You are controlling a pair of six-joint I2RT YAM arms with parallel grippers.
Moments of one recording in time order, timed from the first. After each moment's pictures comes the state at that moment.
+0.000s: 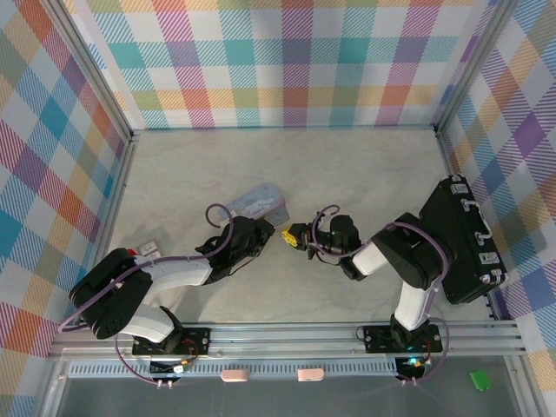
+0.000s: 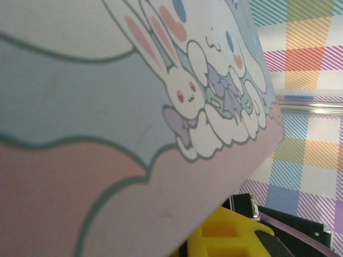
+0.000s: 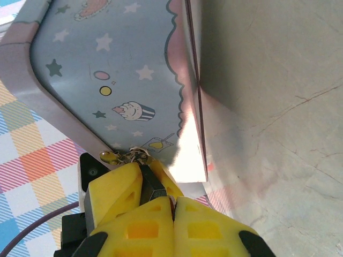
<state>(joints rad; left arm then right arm) -0.78 1.42 0.54 0.38 -0.13 -1.52 0.65 1.81 0.45 1.14 -0.51 1.75</state>
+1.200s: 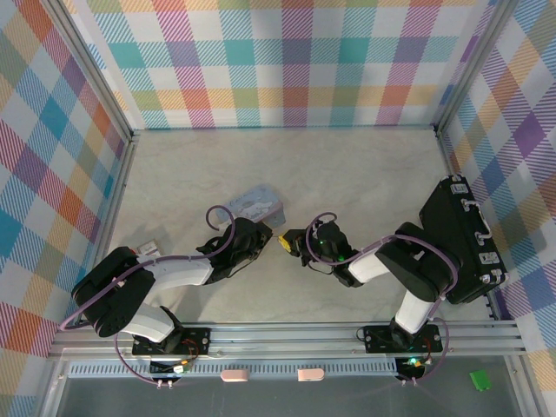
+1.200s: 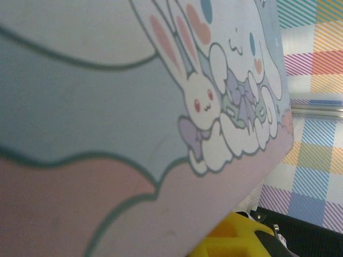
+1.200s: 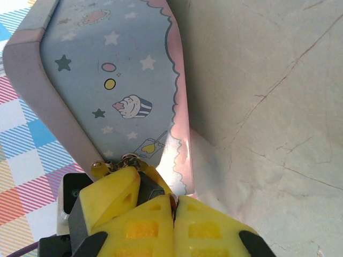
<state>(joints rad) -0.78 1.44 0.54 0.33 -0.15 -1.52 0.80 1.72 0.45 0.95 -0.22 1.74</state>
